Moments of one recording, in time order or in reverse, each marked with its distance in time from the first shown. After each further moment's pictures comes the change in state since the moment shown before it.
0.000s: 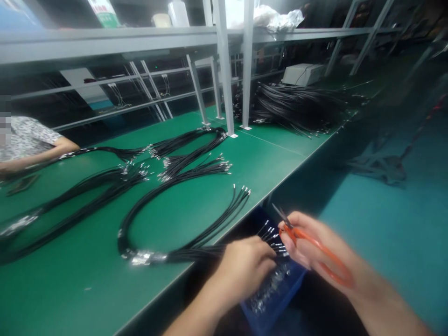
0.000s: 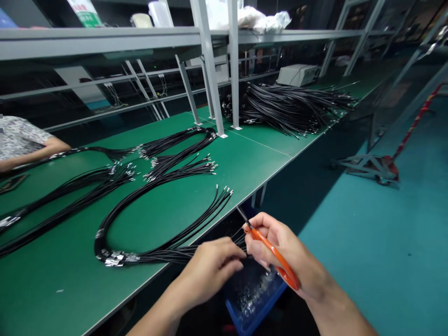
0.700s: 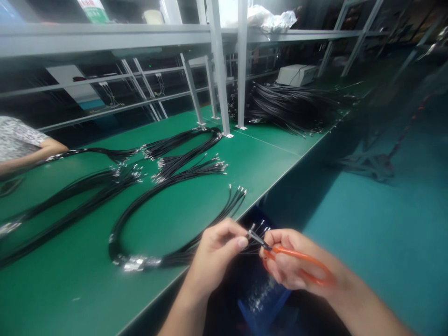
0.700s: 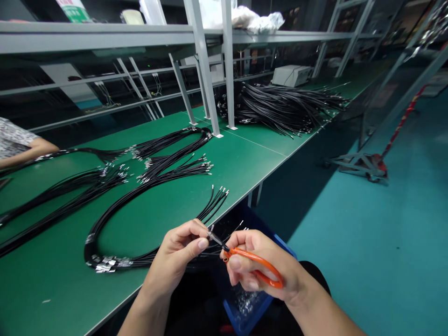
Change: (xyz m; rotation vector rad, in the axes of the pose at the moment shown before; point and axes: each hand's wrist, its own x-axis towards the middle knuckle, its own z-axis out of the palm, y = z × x) left_hand -0.009 -0.004 -0.027 -0.759 0.246 0.001; right_hand 0.009 0.016 0.011 0.154 -0.232 0.247
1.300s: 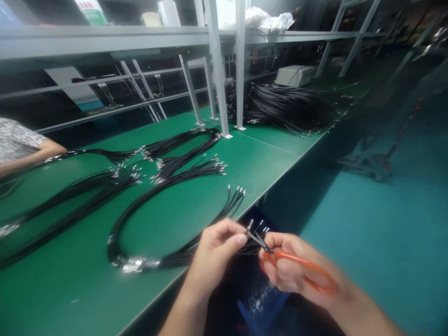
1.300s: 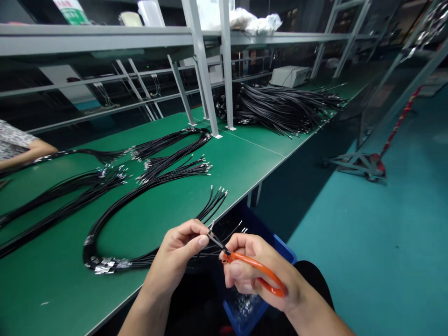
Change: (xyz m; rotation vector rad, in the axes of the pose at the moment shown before) left_hand 0.004 0.002 0.004 0.022 0.065 -0.071; right_hand -0.007 0.005 0.006 0.072 0.043 -0.035
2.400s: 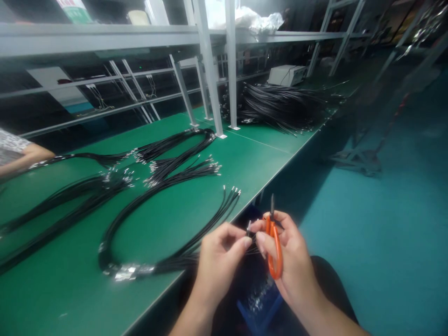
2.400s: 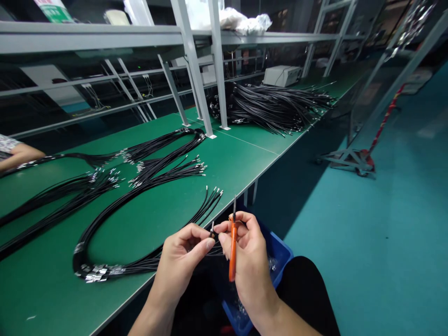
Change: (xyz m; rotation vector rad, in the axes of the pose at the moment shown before) left_hand -0.002 -0.009 0.018 0.254 0.116 0.040; right_hand 0.029 0.019 0.031 0.106 0.599 -0.558
